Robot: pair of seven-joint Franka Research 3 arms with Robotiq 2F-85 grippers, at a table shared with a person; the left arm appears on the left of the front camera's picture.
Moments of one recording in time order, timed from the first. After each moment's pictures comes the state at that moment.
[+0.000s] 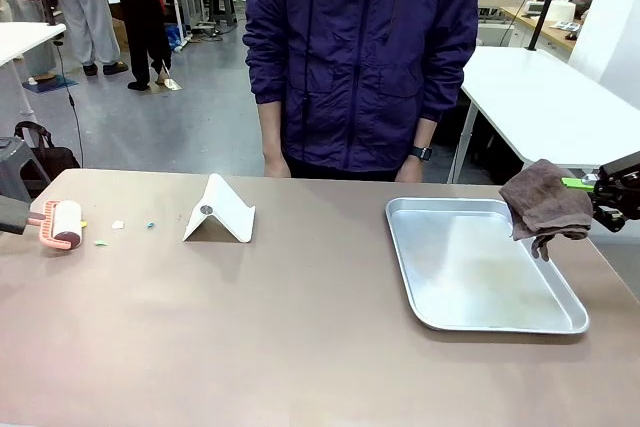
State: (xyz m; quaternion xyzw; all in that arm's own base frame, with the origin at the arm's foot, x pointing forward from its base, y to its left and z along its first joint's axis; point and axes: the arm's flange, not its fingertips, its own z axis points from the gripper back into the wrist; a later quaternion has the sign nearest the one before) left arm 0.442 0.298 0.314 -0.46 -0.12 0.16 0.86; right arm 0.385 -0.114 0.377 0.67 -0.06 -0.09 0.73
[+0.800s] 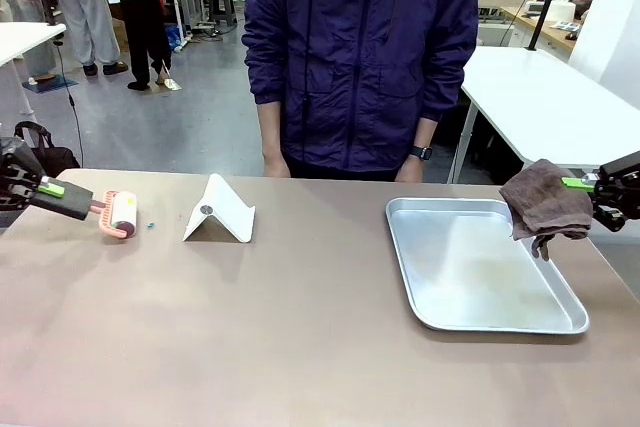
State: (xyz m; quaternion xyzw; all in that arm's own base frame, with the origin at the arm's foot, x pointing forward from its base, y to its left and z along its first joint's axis) left arm 0.512 0.211 0.323 -0.45 -0.08 0.11 0.88; right arm 0.385 -0.115 0.377 0.67 -0.06 -0.09 0.73
